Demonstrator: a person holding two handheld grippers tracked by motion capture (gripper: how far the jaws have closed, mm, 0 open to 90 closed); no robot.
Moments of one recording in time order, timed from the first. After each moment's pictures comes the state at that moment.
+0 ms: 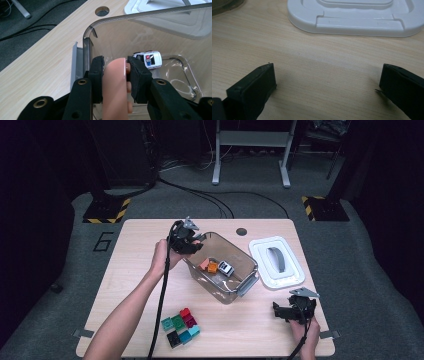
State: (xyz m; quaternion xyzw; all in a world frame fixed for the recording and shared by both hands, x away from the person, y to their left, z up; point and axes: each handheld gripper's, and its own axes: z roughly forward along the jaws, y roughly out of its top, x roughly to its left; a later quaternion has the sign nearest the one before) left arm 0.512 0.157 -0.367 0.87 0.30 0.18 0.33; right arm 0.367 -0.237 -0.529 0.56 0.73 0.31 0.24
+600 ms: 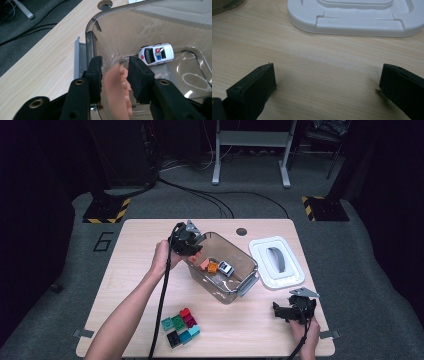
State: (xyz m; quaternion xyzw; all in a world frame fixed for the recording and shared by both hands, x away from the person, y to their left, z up) left arm 0.517 0.157 -0.380 0.88 0.29 0.20 0.31; right arm 0.367 -0.237 -0.529 0.56 0.73 0.31 0.24
